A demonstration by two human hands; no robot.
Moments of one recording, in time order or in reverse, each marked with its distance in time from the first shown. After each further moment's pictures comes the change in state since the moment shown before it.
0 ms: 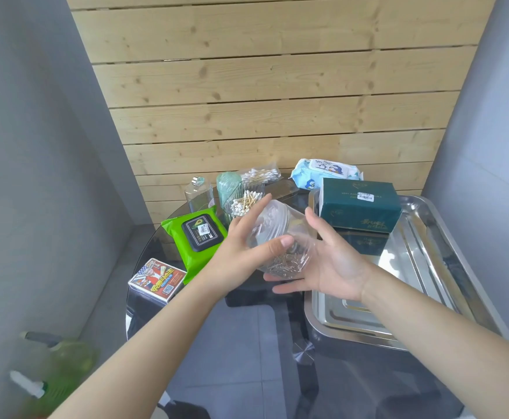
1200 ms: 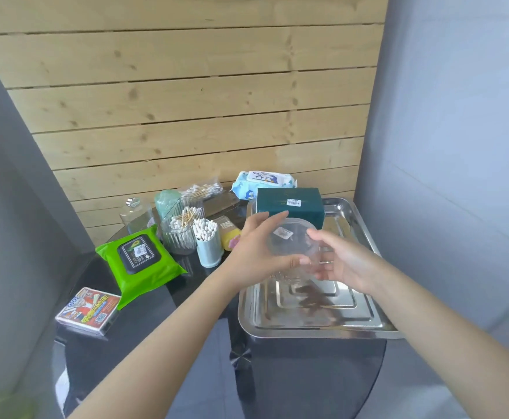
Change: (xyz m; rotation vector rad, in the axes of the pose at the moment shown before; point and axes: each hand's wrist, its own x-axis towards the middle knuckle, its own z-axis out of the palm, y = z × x) left_hand 0.056 0.019 0.103 0.313 -0.129 0.118; right_hand -0.097 -0.016 -0.070 -0.170 0.649 -0.056
